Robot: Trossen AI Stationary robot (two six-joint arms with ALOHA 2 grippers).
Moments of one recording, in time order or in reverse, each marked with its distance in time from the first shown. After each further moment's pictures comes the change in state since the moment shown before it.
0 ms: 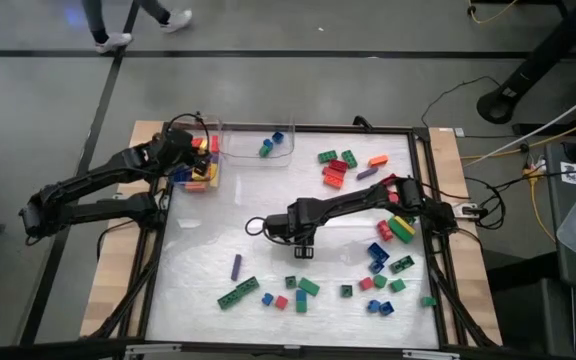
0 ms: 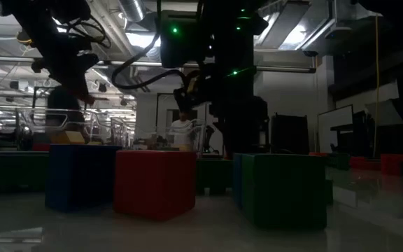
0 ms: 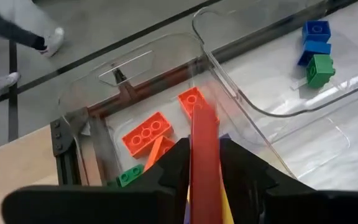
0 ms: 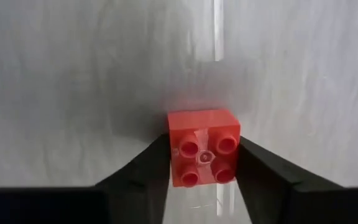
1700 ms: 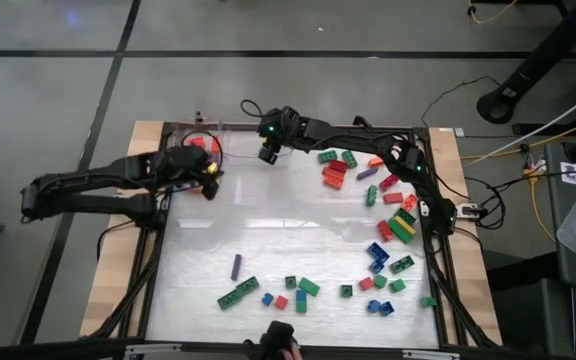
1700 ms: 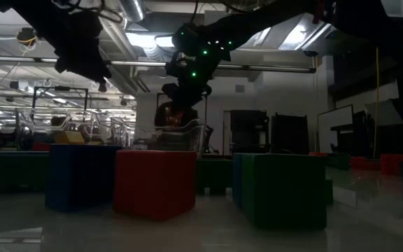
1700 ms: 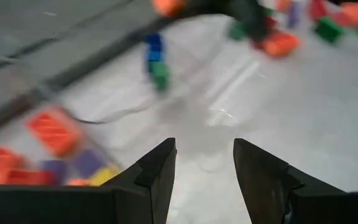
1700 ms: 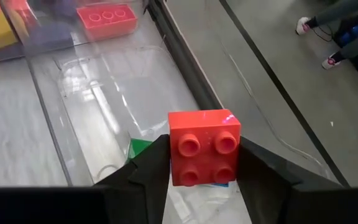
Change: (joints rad) left arm -0.306 -0.013 0.000 0.128 0.231 -0.067; right arm -0.465 0.002 0.222 0.574 0.218 -0.277
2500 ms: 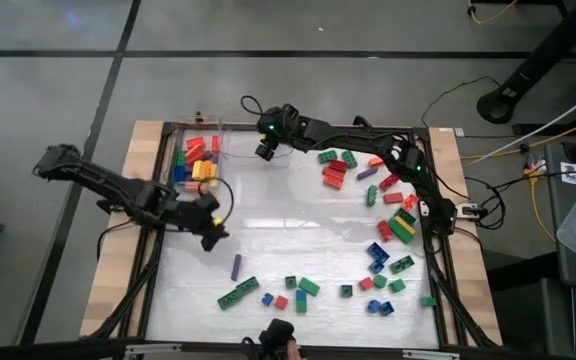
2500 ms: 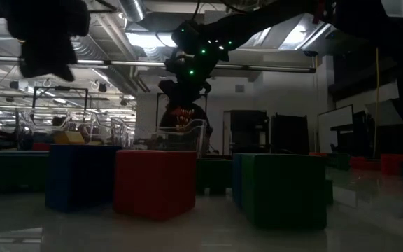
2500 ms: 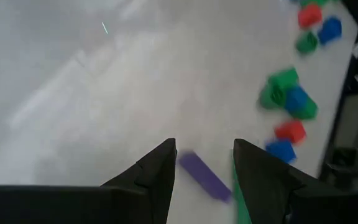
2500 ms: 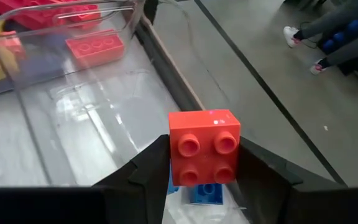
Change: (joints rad) left arm -0.599 0.186 0.000 0.024 0.106 -0.647; right arm 0.000 0.000 0.000 0.069 0.047 0.031
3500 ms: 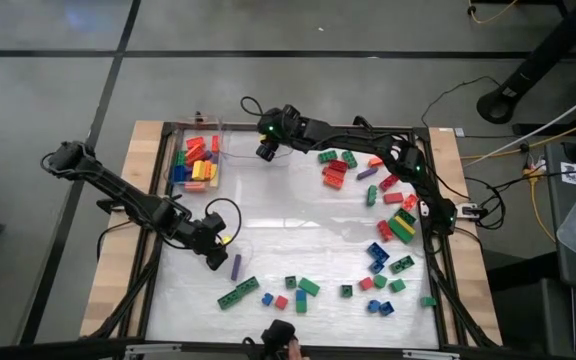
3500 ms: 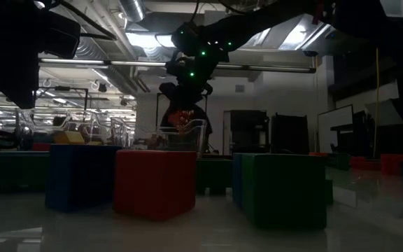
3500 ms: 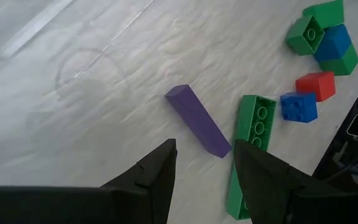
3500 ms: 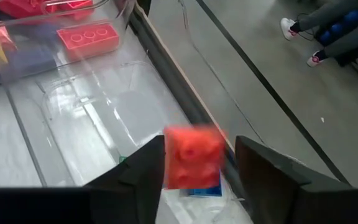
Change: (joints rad) left arm -0.126 0.210 0.000 0.051 0.091 -0.239; right arm 0.000 0.006 0.000 -0.025 0.012 0.023
